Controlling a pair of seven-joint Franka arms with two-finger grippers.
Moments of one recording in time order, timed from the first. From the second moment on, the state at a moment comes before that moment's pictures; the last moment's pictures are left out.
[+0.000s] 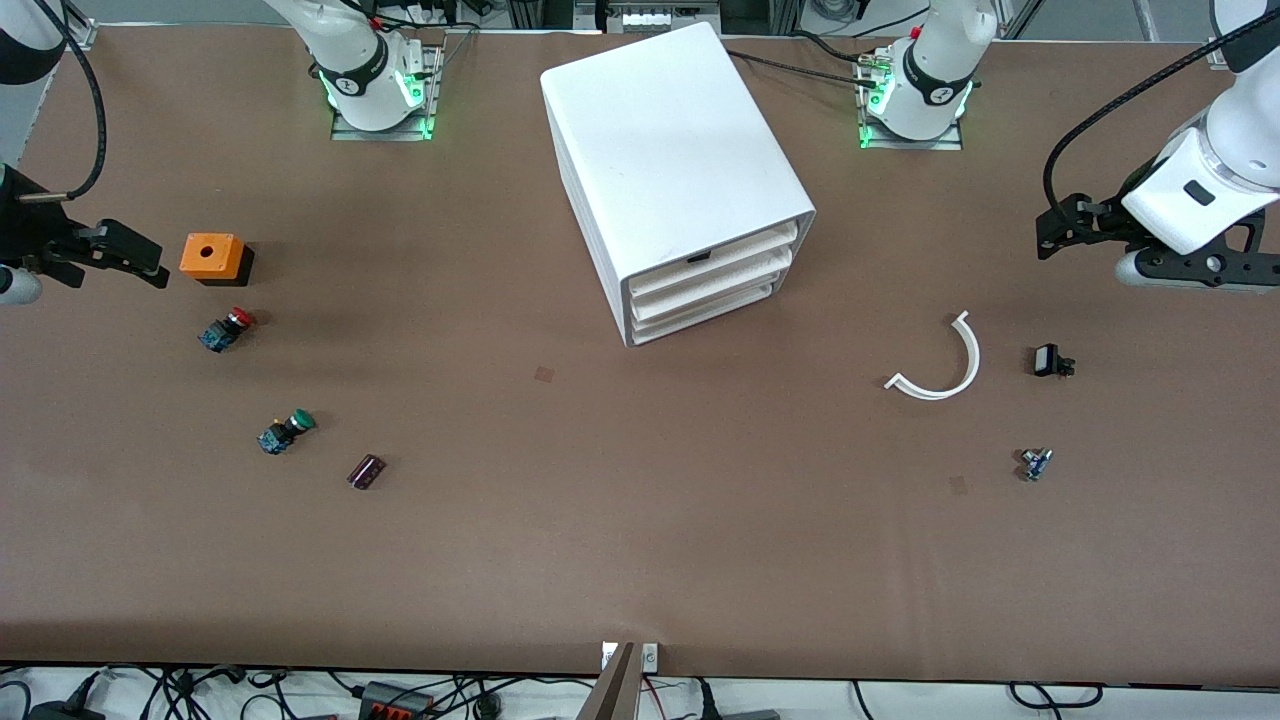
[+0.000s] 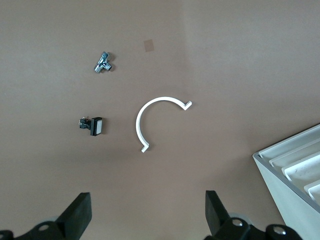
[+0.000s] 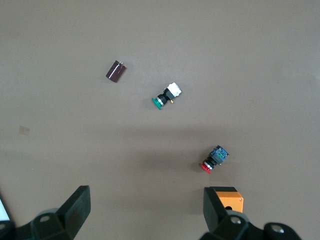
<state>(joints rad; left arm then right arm) 0.02 0.01 -0.10 -1.65 0.03 1.57 -0.02 -0.08 0.03 0.03 -1.66 -0.01 1.72 -0.05</state>
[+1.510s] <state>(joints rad) 0.01 0.01 -0.11 -1.65 0.01 1.52 -0.02 -0.09 0.03 0.02 -1.66 -0.01 1.70 -0.06</state>
